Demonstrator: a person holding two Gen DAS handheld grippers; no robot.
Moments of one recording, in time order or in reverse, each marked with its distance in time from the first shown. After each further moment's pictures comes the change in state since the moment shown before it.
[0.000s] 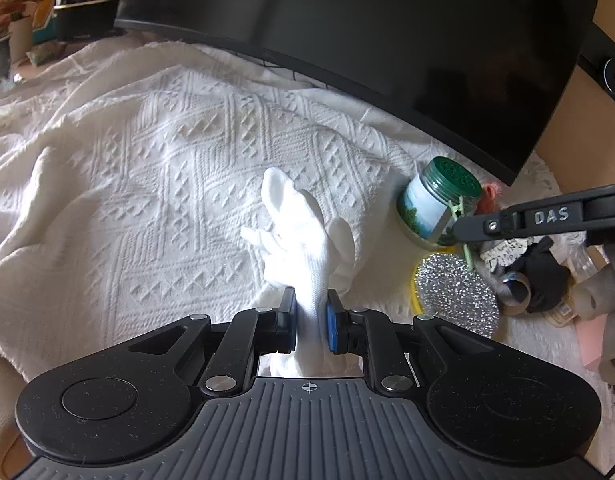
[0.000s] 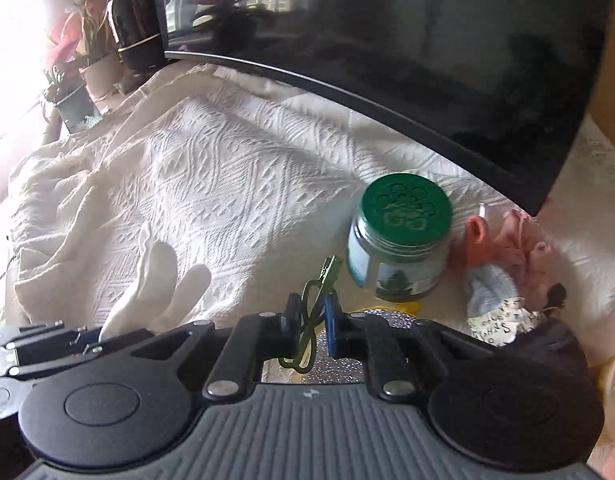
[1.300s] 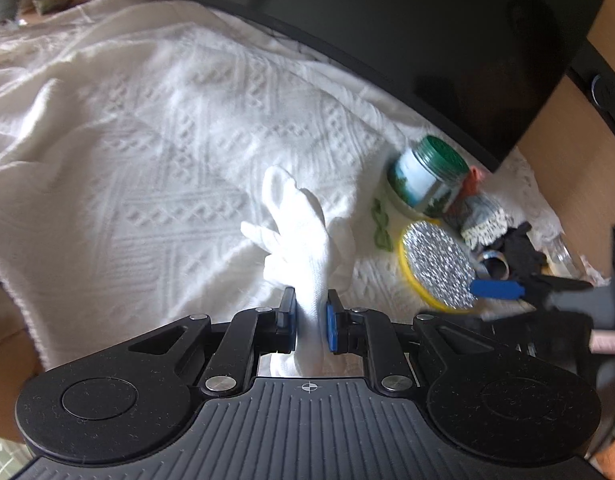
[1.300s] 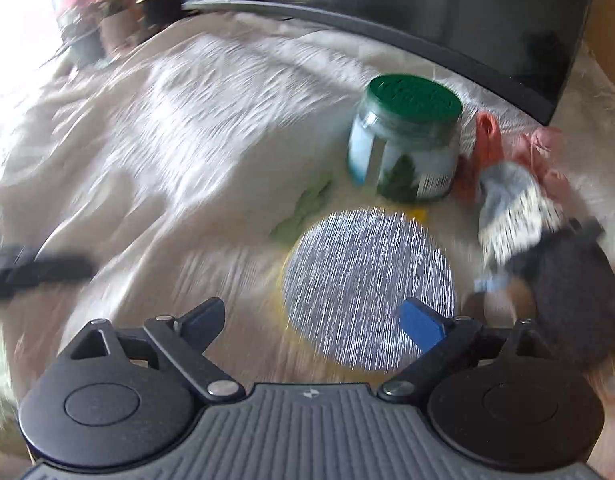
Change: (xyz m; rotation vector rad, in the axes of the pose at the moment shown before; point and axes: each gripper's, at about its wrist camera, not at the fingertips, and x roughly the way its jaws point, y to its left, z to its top) left arm -0.004 0.022 -0.040 -0.090 0.033 -0.108; right arm 0.019 0.001 -0.096 -0.153 0.010 -0.039
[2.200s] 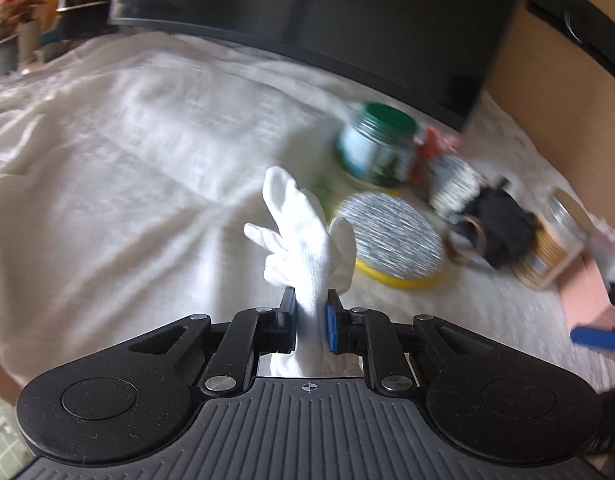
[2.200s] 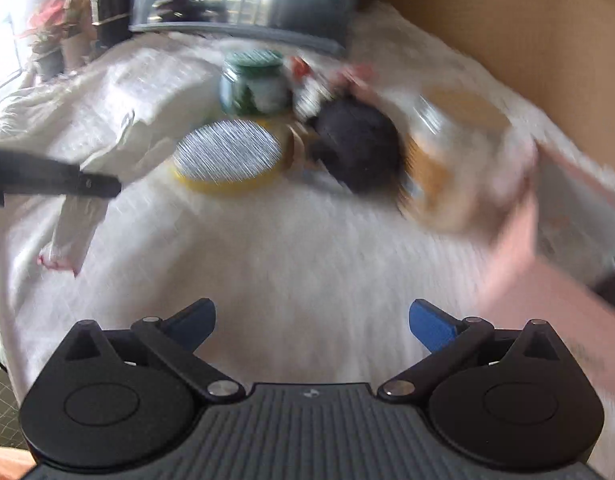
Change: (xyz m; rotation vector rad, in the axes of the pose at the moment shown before) left arm 0.004 -0.089 -0.033 0.086 -0.065 0.172; right arm -0.096 -0.064 -0.095 0.079 -0.100 -0.135
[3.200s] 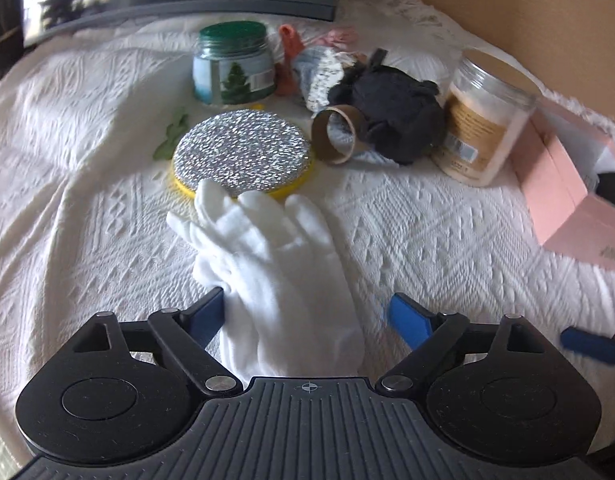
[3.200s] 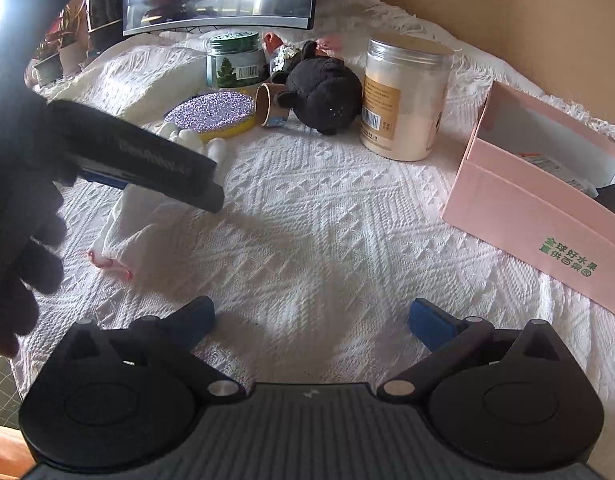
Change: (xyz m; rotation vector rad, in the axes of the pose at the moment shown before) left arm 0.038 -0.137 -0.054 0.251 0.147 0.022; right arm -0.022 -0.033 -0.087 0.082 -0.008 -0.021
